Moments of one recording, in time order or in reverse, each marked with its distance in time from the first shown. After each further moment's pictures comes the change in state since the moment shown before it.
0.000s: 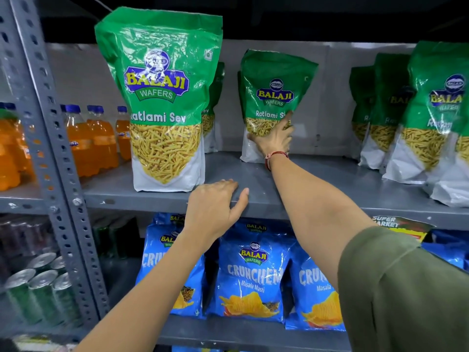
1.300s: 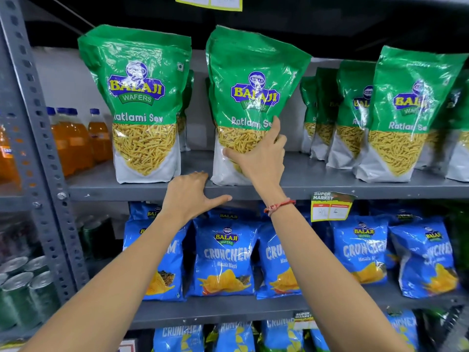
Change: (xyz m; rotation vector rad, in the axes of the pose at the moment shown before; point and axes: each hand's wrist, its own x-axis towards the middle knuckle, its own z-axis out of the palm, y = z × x) left_hand -0.003 -0.003 -0.010 0.074 -0.083 0.108; right_hand -0.157 -0.009 -0.122 -0.039 0.129 -0.177
